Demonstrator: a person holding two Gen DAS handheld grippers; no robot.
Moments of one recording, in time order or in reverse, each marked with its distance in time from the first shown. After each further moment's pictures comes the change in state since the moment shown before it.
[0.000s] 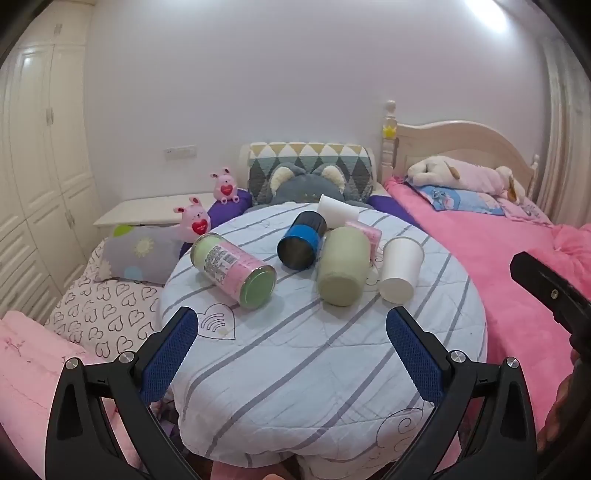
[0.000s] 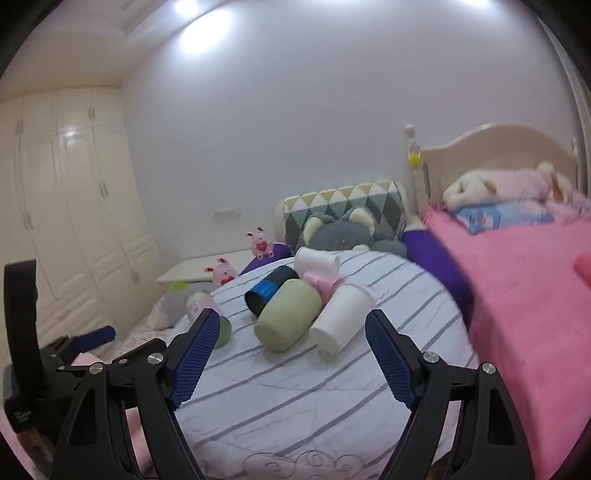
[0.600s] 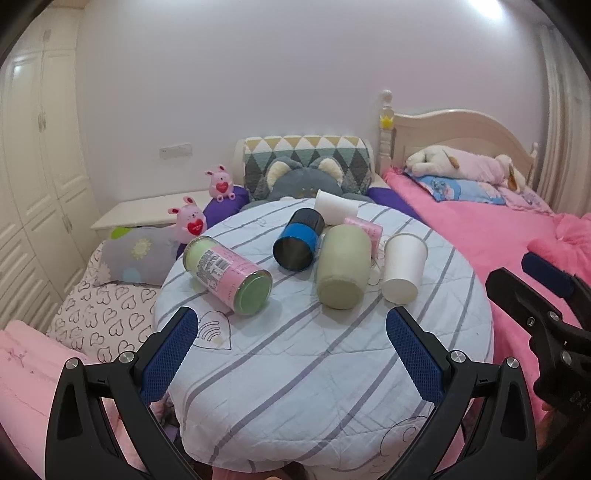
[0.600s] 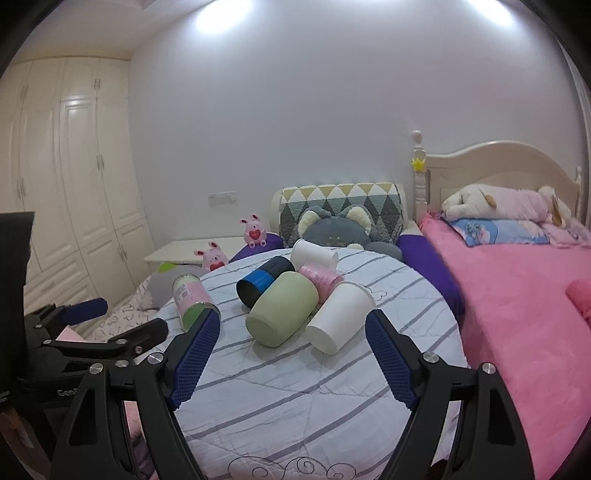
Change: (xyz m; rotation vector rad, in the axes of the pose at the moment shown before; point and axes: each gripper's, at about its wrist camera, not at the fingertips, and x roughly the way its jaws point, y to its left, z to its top) left arm 0.022 -0.008 0.010 0.041 0.036 0.001; right arm 0.019 0.021 -0.003 -0.130 0.022 -0.055
